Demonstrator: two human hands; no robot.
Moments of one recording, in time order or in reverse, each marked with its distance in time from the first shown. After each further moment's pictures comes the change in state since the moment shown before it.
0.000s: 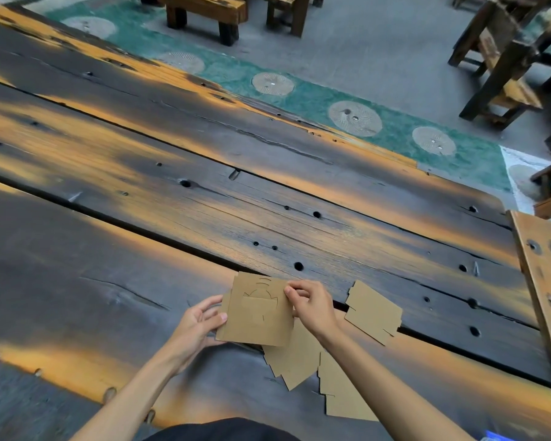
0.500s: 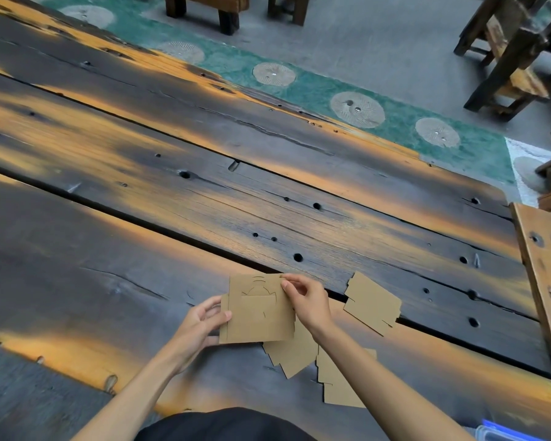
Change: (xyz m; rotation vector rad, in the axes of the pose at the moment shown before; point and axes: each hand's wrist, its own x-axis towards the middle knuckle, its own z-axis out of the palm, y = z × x) left_hand -0.013 -0.009 0.013 0.060 0.028 -0.039; right_hand -0.007 0.004 0.007 0.086 0.035 0.010
